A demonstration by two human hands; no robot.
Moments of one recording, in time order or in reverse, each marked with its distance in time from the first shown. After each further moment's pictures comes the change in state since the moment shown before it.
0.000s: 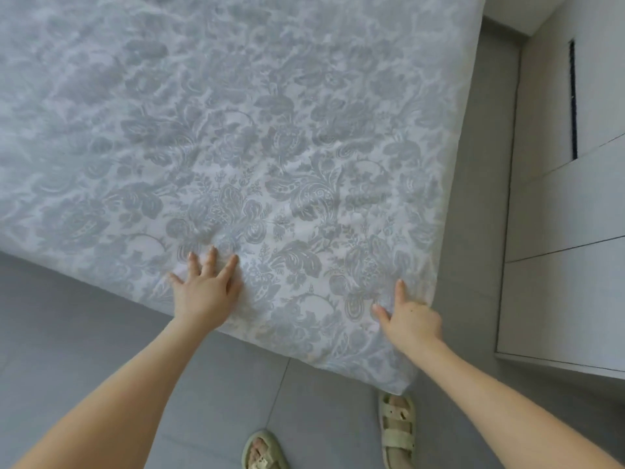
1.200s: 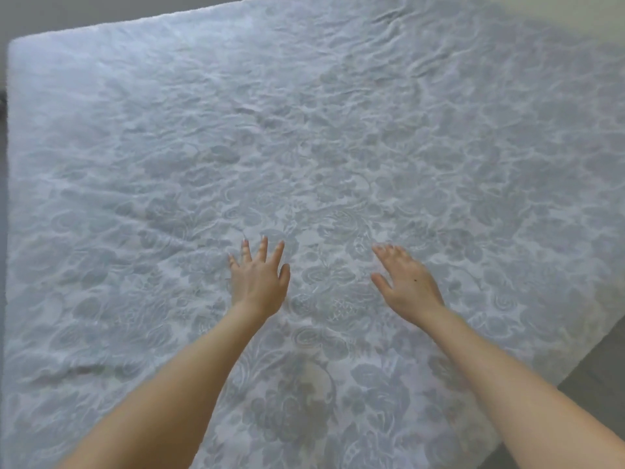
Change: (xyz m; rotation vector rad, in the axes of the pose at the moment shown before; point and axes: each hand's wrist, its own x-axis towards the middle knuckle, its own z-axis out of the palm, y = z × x) left_hand 0.256 0.208 -0.182 -0.286 0.383 -0.561; right_hand 0.434 -0.029 -0.285 0.089 0.328 -1.075
